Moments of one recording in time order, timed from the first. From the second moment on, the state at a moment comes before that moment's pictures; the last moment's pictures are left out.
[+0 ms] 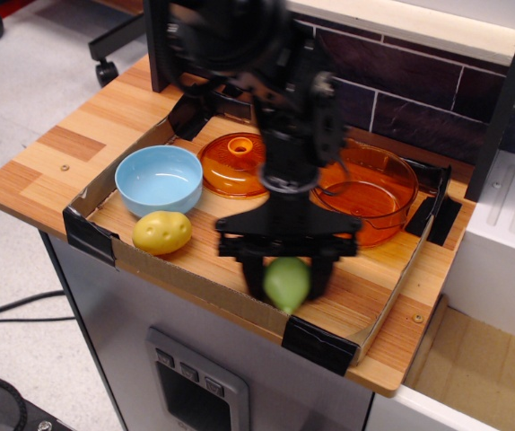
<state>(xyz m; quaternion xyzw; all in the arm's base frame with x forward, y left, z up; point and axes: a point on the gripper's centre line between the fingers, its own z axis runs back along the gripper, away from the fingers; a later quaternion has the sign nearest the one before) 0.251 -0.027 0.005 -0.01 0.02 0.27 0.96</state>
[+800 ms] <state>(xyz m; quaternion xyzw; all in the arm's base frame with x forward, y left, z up) 0.294 0.075 0.066 0.02 -0.01 0.40 0.92</state>
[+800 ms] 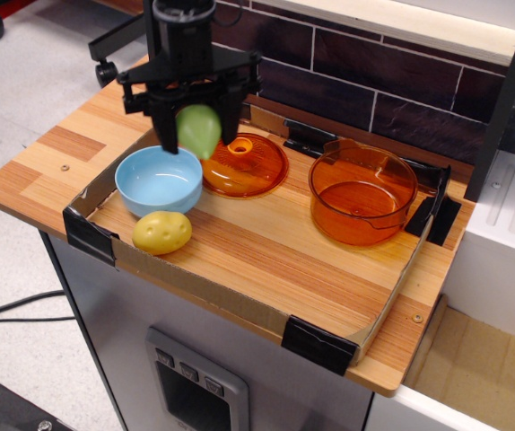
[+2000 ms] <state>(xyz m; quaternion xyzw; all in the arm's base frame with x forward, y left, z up) 0.268 0.095 0.100 -0.05 -0.04 0.36 0.93</state>
